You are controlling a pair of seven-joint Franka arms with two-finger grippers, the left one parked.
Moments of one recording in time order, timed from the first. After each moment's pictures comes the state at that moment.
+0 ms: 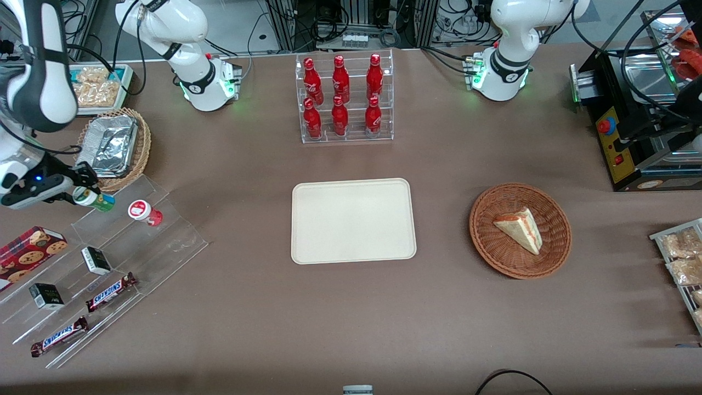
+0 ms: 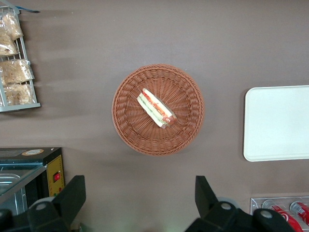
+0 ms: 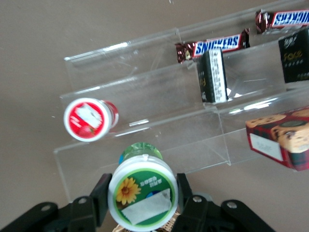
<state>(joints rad) -0.22 -0.12 -0.12 -2.23 0.04 2.19 -0.83</state>
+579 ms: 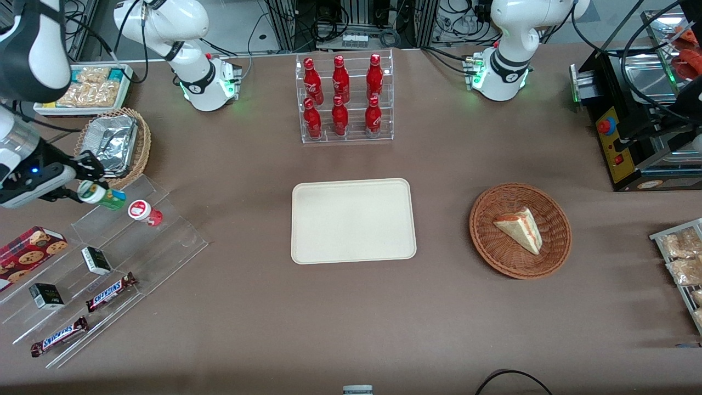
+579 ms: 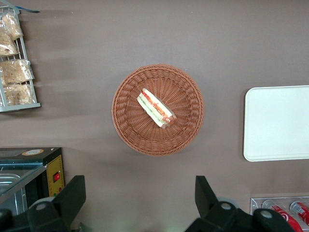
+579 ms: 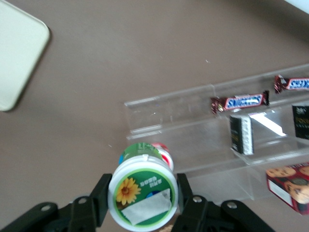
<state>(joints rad) 0.01 -0.15 -0.11 -2.00 0.06 1.94 -0.62</state>
